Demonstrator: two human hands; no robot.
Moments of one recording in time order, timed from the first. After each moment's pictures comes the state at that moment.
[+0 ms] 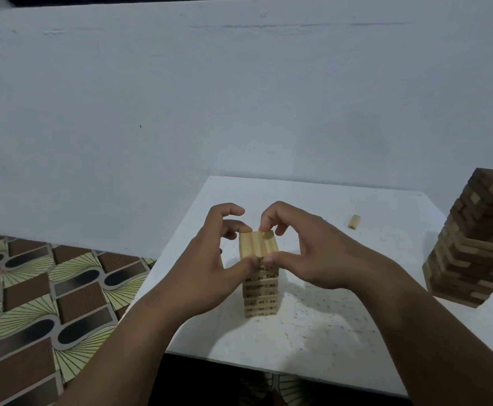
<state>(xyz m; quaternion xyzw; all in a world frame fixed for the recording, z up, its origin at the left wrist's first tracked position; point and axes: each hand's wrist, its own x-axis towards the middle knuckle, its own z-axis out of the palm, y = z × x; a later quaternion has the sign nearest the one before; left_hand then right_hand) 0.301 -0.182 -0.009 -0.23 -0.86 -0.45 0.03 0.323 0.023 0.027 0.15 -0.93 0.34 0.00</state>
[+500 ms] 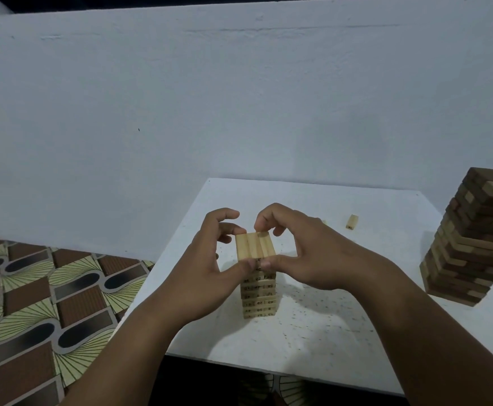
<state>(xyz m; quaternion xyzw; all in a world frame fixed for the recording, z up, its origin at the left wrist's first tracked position) 0.305 -0.182 -0.011 -0.21 -0.86 -0.46 0.02 0.319 0.024 0.023 0.15 -0.93 0.33 -0.01</state>
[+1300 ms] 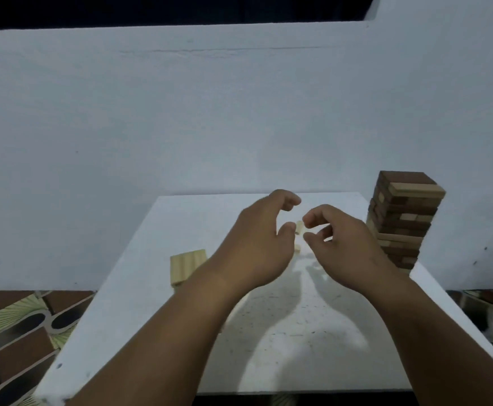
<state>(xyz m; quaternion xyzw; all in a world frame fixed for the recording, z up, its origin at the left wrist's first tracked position) 0.312 -0.034 0.049 -0.33 -0.84 -0.42 0.03 0.355 0.128 0.017 -0.09 -0.90 0.37 0.19</state>
